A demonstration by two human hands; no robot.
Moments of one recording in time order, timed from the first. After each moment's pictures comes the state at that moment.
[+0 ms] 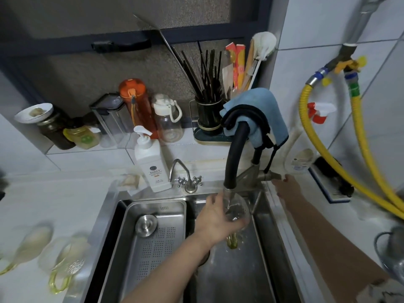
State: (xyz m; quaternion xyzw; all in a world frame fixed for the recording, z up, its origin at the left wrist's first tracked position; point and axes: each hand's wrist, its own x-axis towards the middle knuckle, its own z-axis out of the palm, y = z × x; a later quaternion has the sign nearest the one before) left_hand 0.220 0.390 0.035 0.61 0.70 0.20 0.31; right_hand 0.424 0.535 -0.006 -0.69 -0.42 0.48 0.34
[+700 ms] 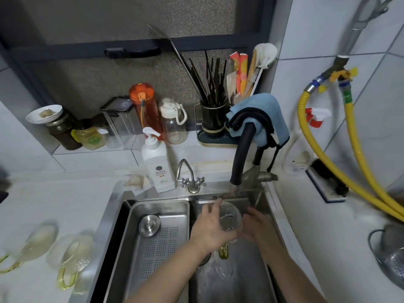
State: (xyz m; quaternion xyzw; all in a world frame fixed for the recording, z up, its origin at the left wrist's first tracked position) left_hand 0.201 0.359 0.031 0.60 0.71 0.14 0.33; right_hand 0.354 0.402 -0.019 -0.62 -0.36 0.63 0.30
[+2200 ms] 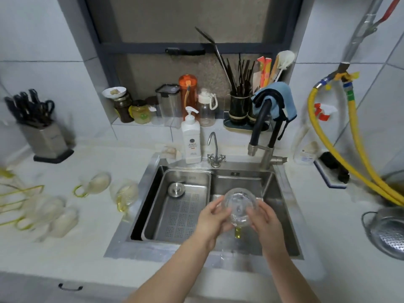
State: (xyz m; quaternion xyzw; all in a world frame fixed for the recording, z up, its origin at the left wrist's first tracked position) left_hand 0.215 0.184 0.052 0.17 0.51 0.58 0.61; right_hand 0.354 0.214 0.034 -0.47 -0.47 0.58 0.48
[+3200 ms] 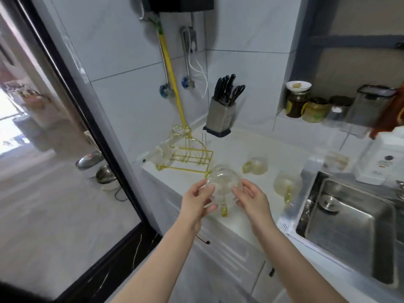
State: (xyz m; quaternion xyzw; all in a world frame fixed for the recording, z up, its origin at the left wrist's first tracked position) left_hand -0.169 -0.142 0.082 0.05 0.58 0.75 0.32; right_hand -0.078 -0.022 0.071 -0.29 -0.58 0.72 0.25
